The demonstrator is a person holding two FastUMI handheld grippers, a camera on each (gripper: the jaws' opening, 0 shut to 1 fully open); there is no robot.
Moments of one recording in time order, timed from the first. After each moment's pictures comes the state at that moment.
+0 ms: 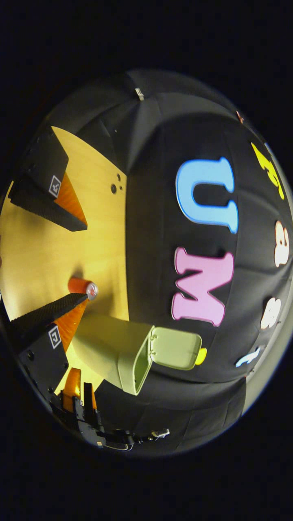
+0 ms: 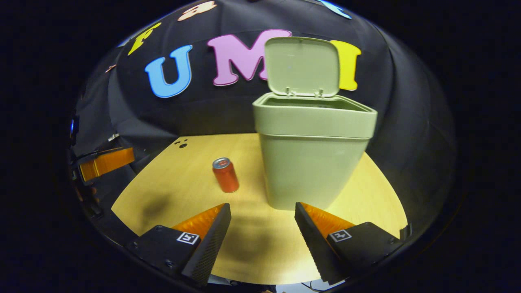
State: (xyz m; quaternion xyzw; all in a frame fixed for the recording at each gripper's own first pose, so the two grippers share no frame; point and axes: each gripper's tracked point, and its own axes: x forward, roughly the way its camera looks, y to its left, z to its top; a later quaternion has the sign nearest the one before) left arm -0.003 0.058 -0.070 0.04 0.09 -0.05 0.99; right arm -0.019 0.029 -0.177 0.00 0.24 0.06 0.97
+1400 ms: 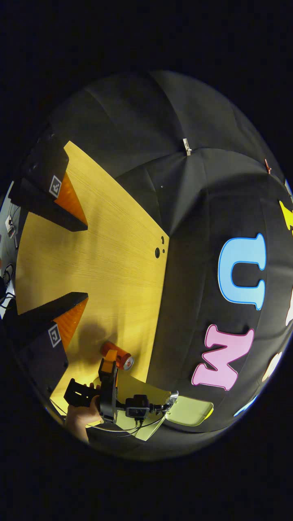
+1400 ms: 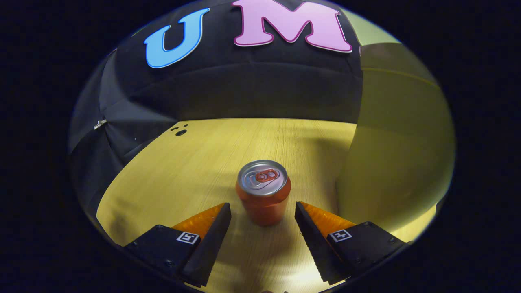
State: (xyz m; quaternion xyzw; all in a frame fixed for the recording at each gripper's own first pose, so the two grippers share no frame) left arm -0.025 0.179 -0.145 -0.02 0.18 0.11 0.98; right arm 0.154 0.149 -0.292 0.00 0.28 0.07 0.96
